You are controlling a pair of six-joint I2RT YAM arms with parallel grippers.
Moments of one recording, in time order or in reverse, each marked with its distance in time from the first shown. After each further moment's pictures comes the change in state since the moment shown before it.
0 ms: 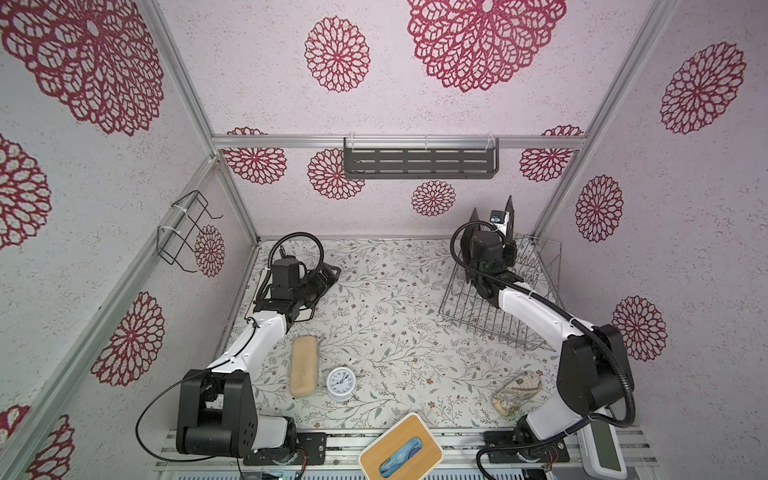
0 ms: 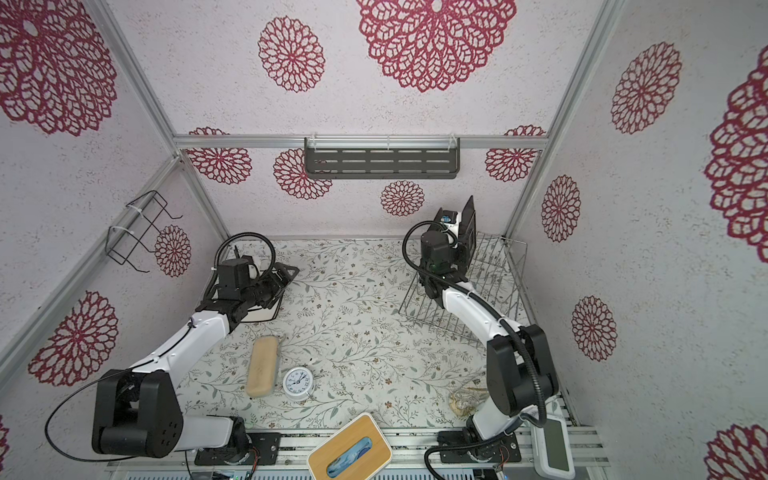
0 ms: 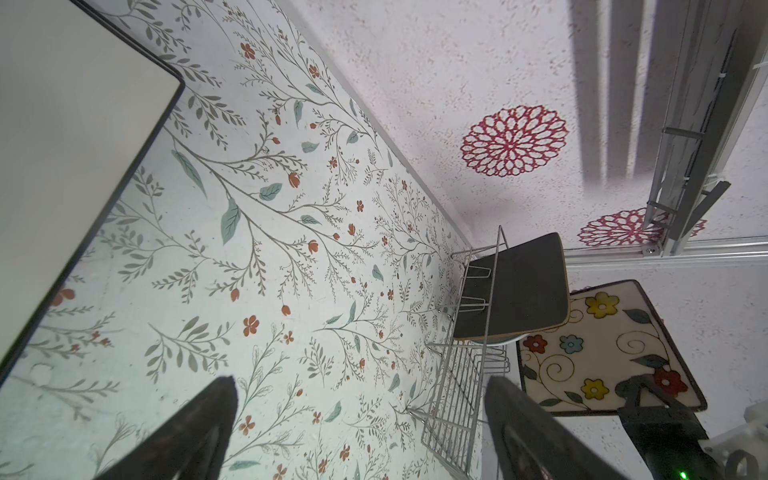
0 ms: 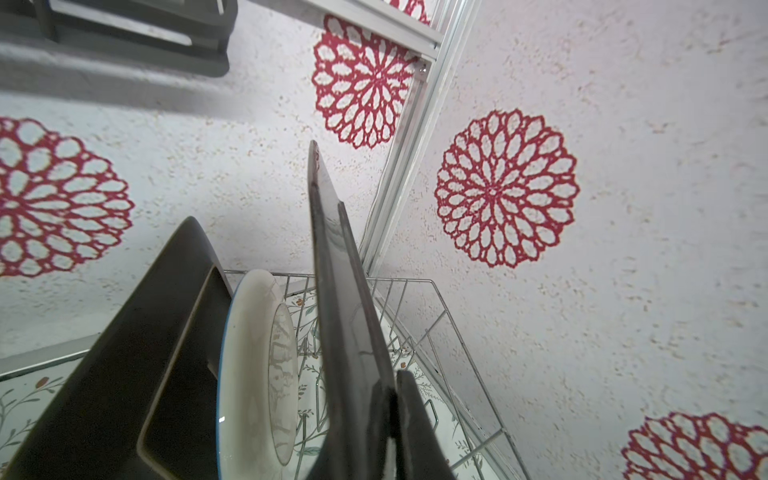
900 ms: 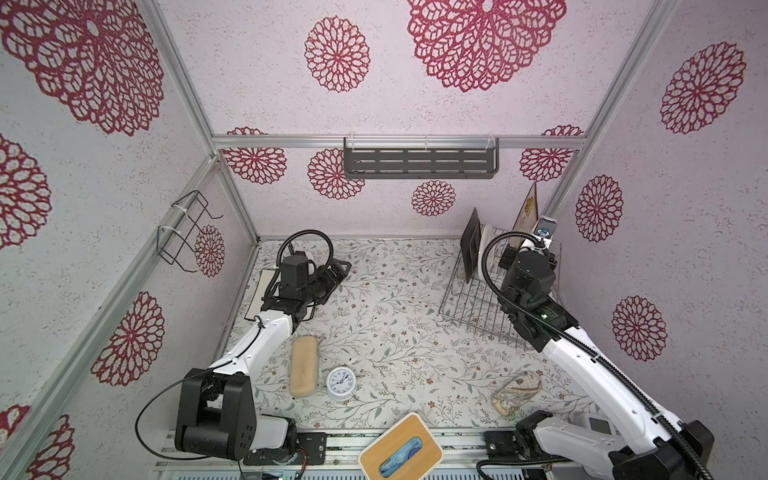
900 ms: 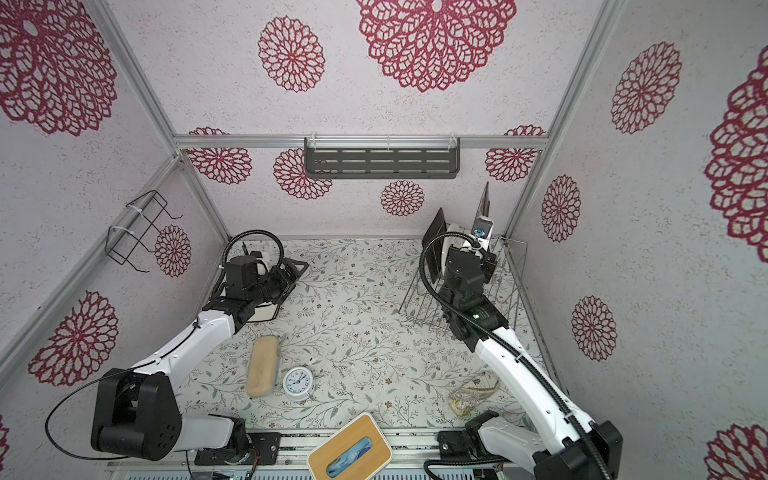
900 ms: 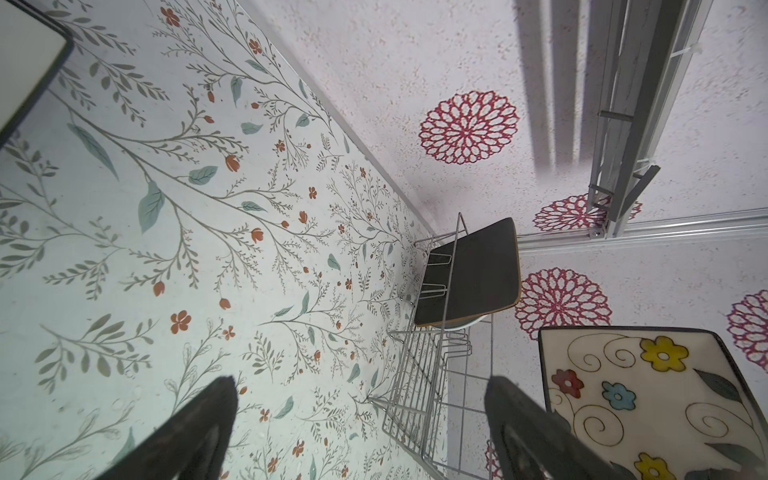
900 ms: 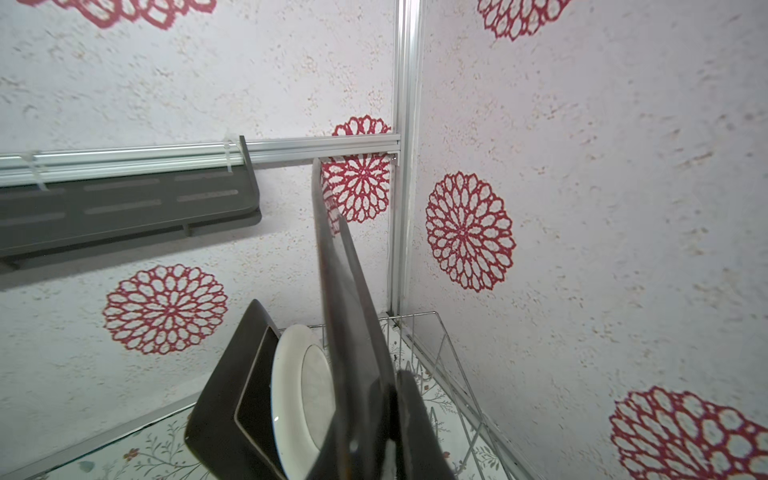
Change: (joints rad) left arm -0.083 -0.002 0.019 0.069 0.007 -0.090; right arm 0.098 -0.497 -0.125 -0.164 -0.070 0.147
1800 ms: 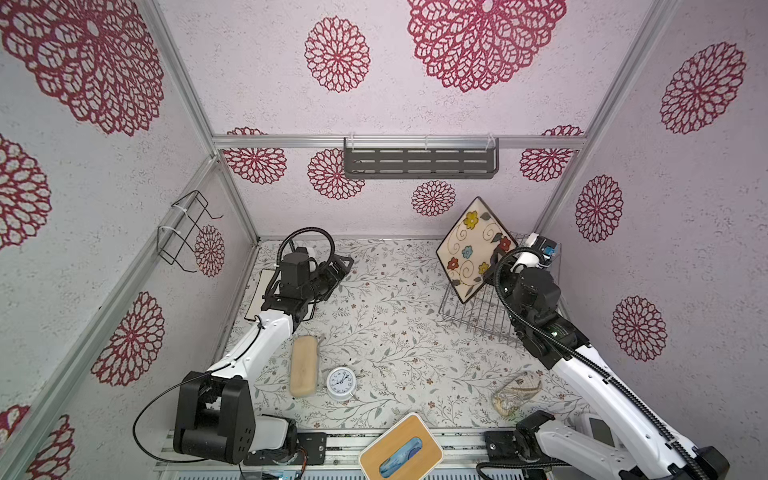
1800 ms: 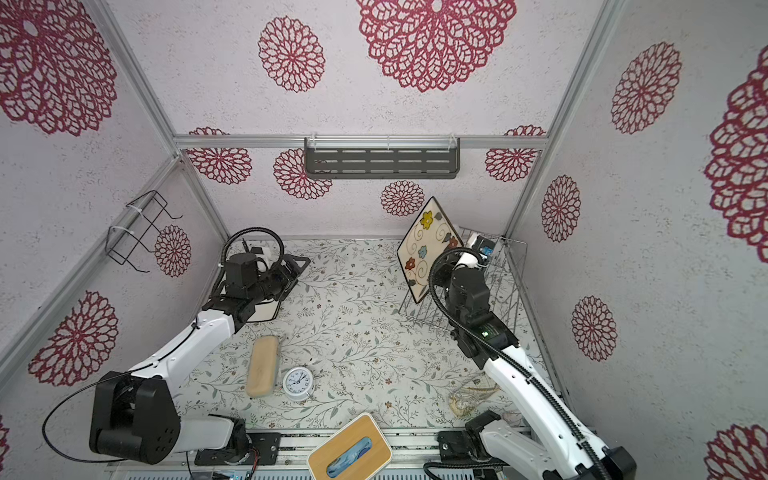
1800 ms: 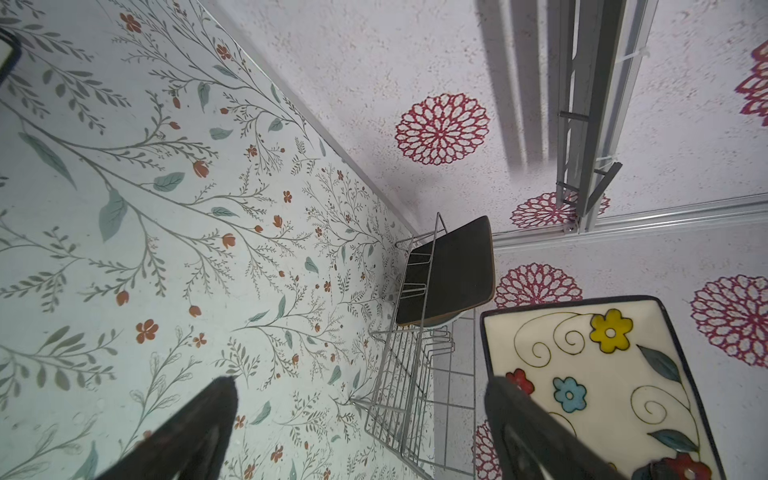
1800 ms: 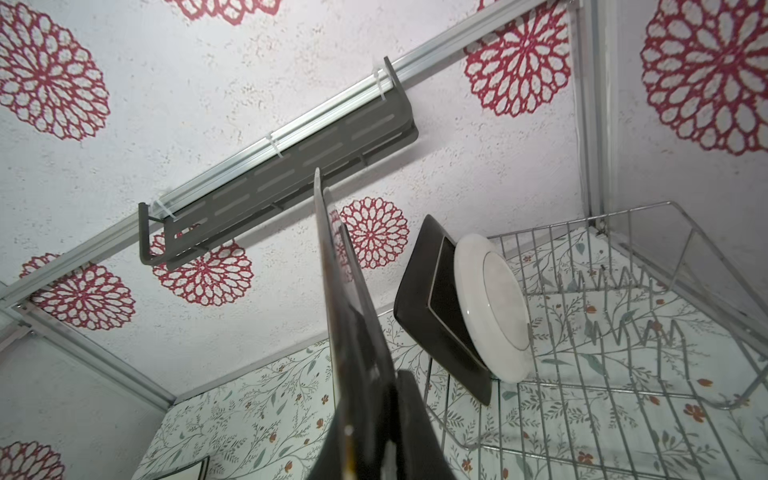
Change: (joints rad) left arm -0.014 -0.013 0.019 0.015 0.004 -0.013; right arm 0.002 -0.101 -0.120 -0.104 -0.494 0.504
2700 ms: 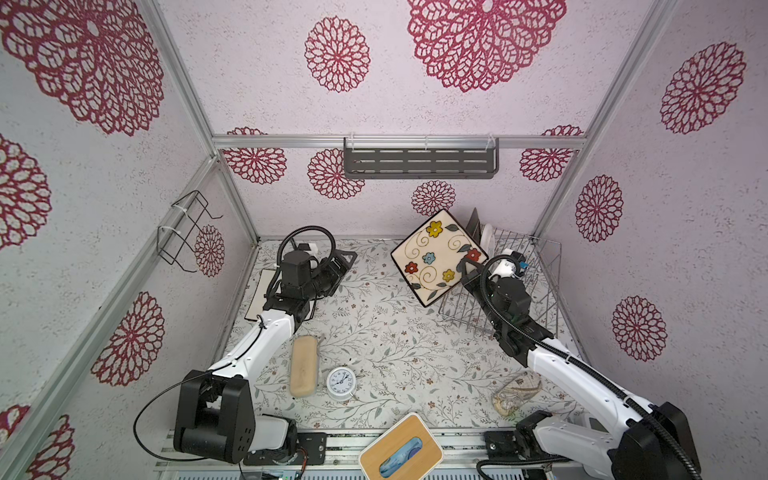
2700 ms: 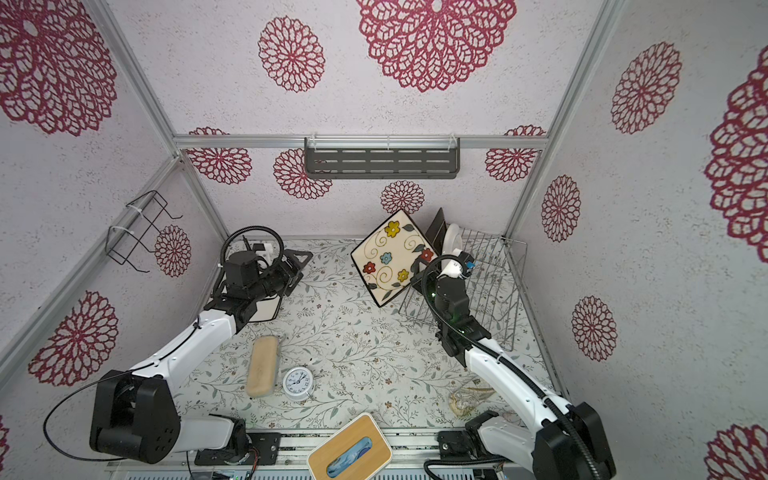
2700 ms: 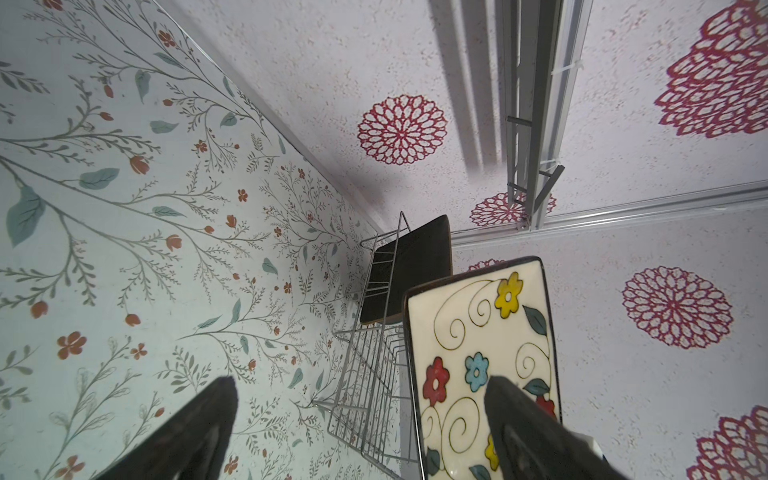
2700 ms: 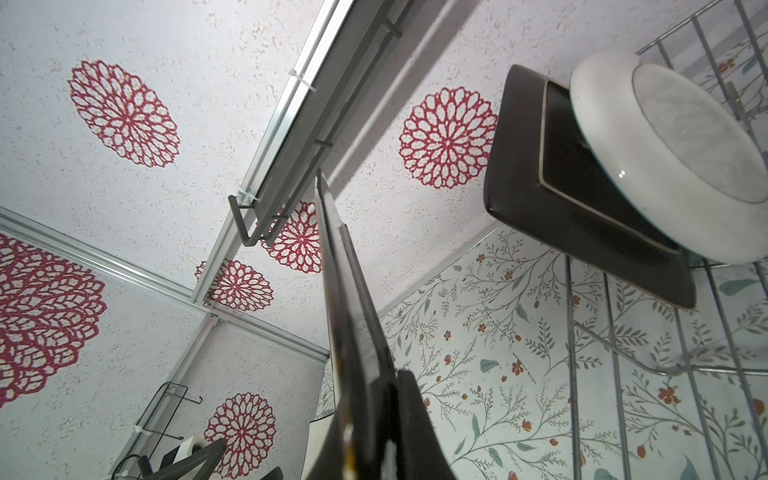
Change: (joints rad) left arm -0.021 0.011 0.000 0.113 0.047 -0.087; right arm 0.003 0.151 -0.209 0.394 -0.244 0.452
